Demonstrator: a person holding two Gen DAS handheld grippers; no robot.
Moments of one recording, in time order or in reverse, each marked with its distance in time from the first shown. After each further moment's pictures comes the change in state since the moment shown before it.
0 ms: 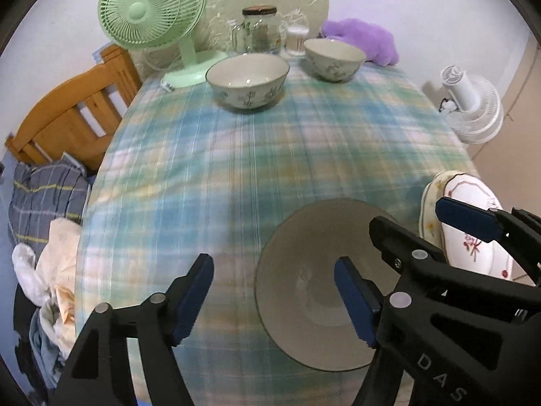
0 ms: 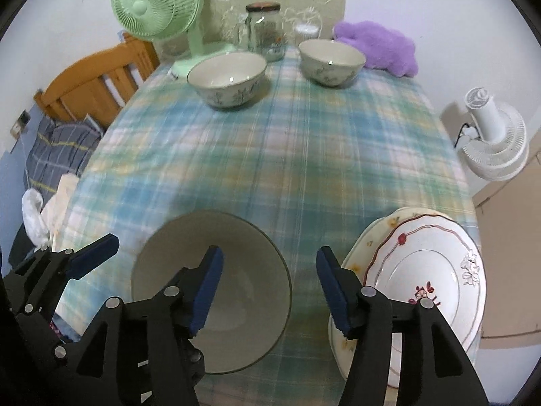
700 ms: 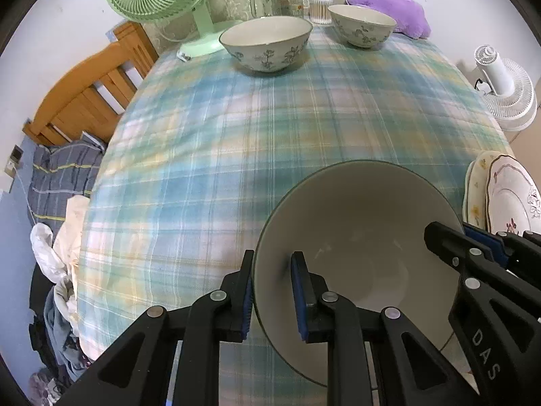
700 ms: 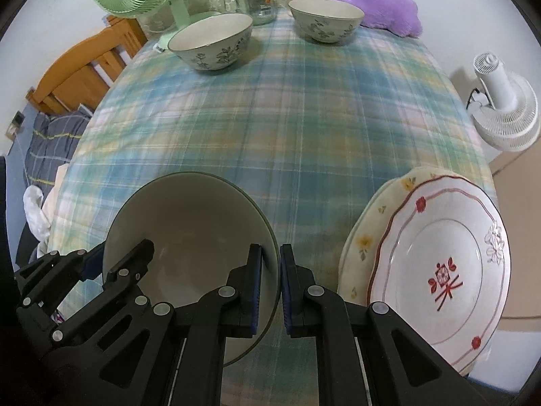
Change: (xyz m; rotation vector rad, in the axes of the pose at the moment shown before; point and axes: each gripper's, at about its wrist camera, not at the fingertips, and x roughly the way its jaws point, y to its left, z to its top) left arm 0.039 -0.015 -0.013 -0.034 0.099 0.161; right arm 0.038 -0.017 -0.014 0.035 0.126 0.049
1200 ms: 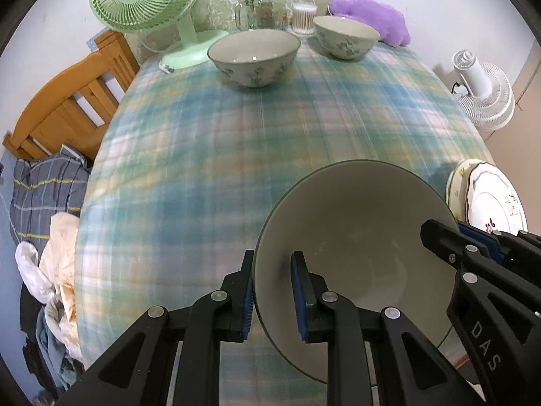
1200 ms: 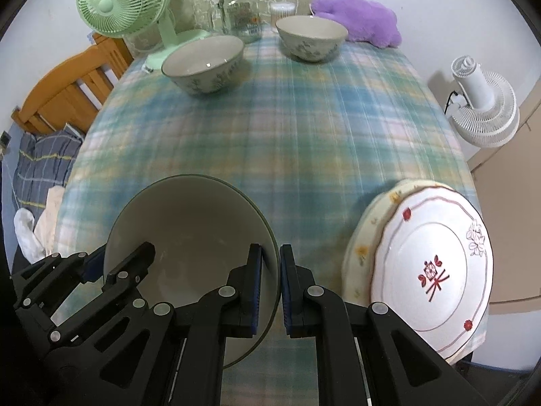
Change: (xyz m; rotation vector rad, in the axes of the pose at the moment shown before) left arm -0.008 0.021 0.013 0.044 -0.003 -0.118; right arm -0.020 0.018 0.010 0.069 -0.030 -0.078
